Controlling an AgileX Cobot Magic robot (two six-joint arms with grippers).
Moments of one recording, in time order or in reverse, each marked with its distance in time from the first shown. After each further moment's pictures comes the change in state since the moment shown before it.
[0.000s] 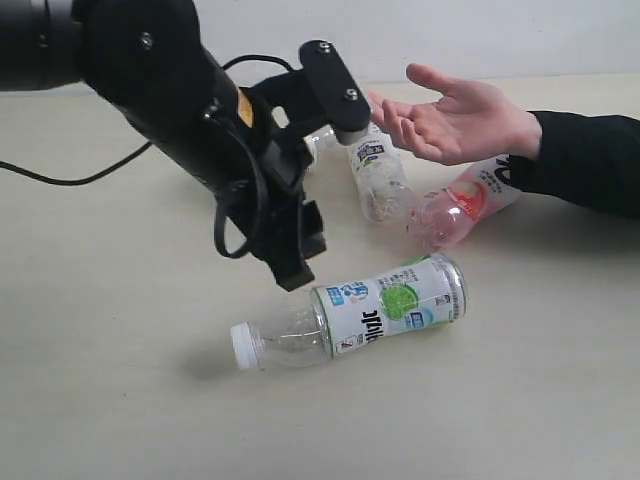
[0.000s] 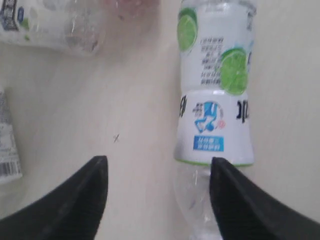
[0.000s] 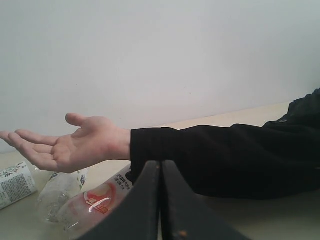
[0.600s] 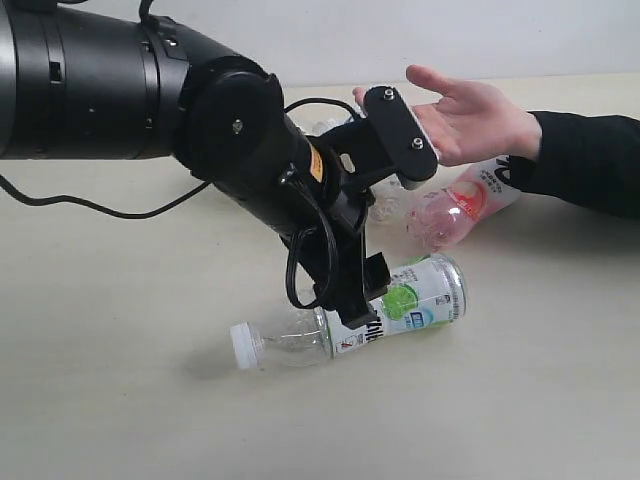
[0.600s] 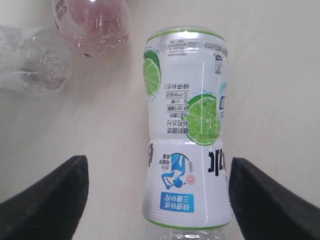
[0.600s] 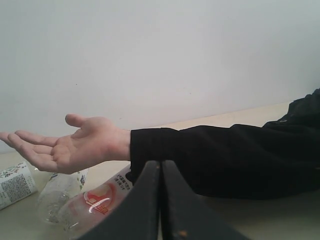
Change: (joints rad) left arm -0.082 0.090 0.000 -0.002 -0.136 -0.061; right arm 0.000 0.000 0.000 0.000 0.000 0.000
